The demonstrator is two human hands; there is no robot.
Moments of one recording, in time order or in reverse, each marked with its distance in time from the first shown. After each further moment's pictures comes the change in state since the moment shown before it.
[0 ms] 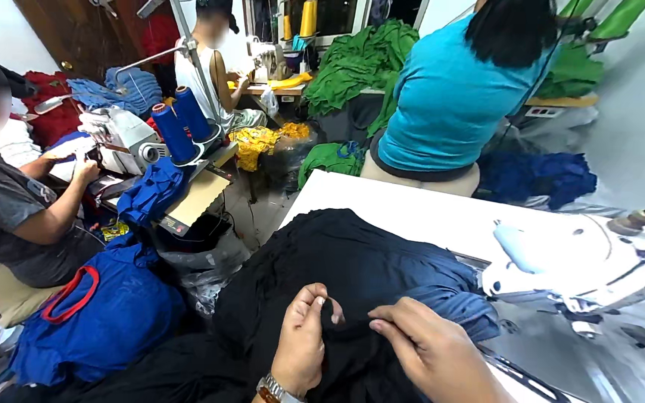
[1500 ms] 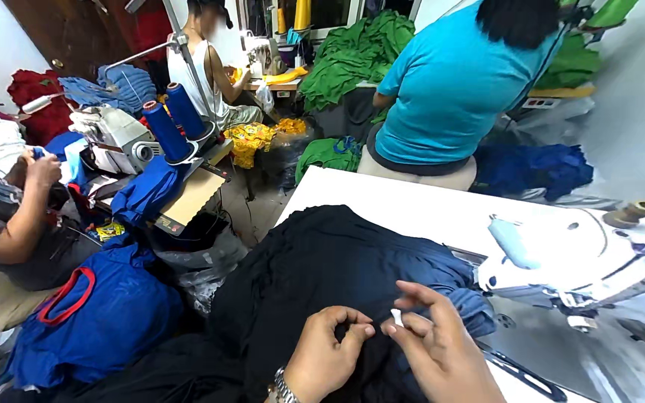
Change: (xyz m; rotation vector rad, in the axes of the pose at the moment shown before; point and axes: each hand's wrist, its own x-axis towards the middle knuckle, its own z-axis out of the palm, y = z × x) left_hand -0.002 -0.004 0.011 0.743 -0.241 0.044; right_hand -0.015 -0.012 -0.008 0.406 0.018 0.450
